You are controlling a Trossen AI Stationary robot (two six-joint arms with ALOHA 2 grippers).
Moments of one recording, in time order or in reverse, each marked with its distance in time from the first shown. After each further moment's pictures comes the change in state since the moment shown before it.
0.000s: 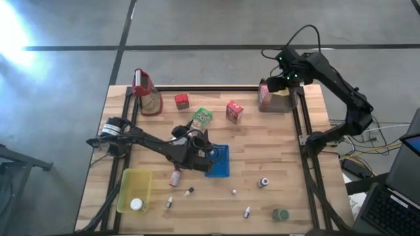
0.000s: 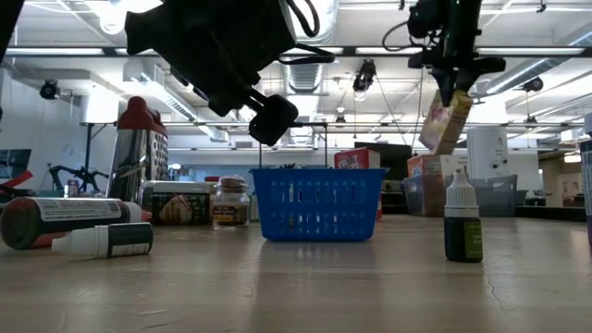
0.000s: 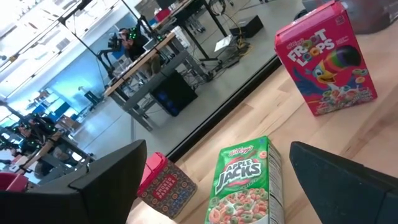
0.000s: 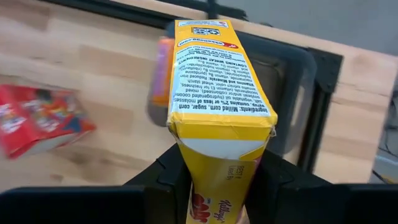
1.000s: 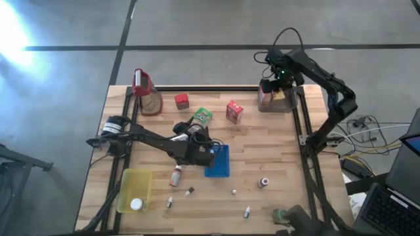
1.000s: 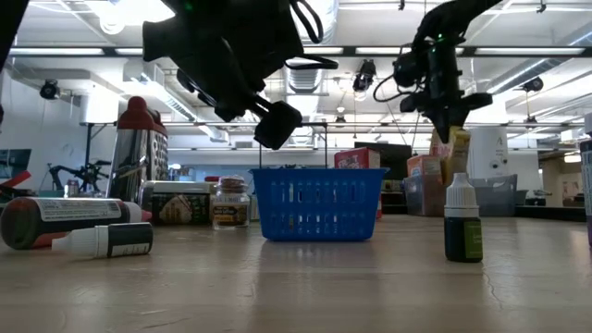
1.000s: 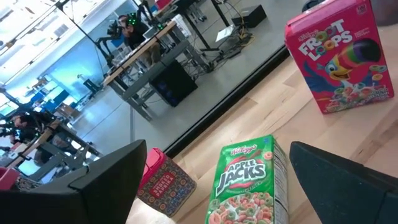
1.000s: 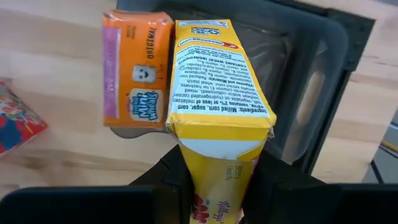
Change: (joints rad) left arm 0.047 0.000 0.000 0.043 0.036 0.033; right arm -0.085 0.244 -0.010 0.004 -0.058 -0.042
